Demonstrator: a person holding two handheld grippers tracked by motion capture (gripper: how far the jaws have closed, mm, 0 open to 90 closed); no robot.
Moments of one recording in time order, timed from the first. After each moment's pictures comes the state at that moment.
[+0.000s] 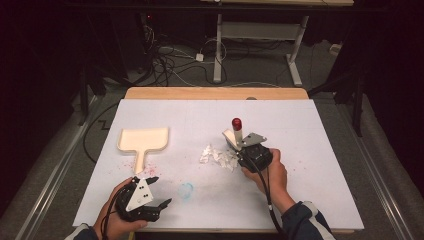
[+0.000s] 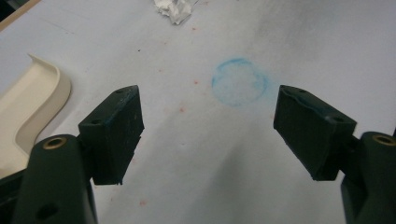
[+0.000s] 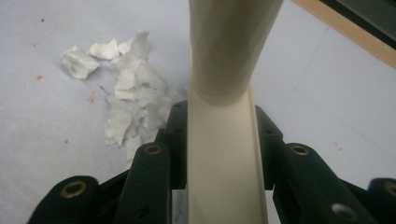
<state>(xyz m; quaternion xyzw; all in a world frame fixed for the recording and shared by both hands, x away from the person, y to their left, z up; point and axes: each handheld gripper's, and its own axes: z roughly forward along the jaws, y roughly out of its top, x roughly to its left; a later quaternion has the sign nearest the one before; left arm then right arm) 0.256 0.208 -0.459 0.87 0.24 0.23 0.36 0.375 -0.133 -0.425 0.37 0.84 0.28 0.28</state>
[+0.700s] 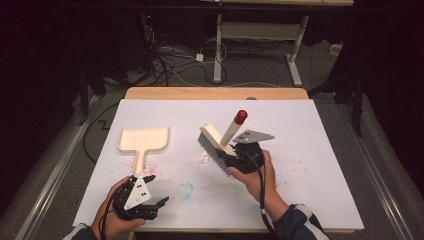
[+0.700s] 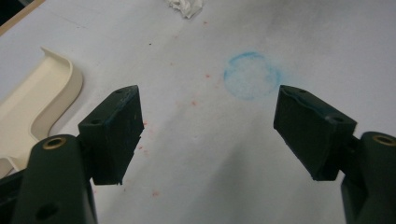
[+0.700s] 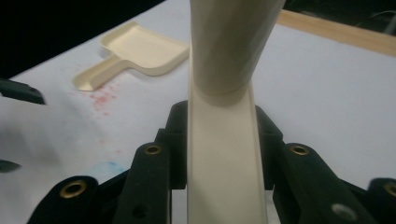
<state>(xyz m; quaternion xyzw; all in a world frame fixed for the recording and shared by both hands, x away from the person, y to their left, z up) 0.258 0.212 -0.460 0.87 0.24 0.23 0.35 0.354 -0.108 -0.395 0.36 0.80 0.45 0.15</state>
